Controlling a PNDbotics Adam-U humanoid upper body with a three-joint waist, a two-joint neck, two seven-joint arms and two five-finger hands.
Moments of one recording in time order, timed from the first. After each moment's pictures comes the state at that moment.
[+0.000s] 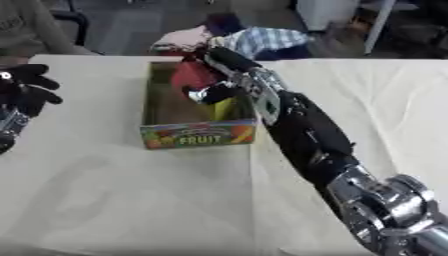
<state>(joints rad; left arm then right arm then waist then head) -0.30 0.41 -0.07 -1.79 0.06 -0.03 -0.22 -1.04 -0.01 -0.01 -0.64 1.11 -0.44 0.10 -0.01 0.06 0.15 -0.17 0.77</state>
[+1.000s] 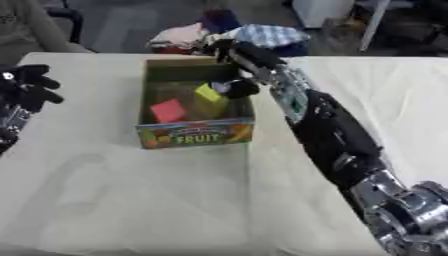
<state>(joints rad) -0.27 0.41 -0.04 -1.78 0.06 -0.02 -0.17 -0.96 -0.16 0.04 -0.78 0.87 -0.51 0.07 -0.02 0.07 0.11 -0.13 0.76</state>
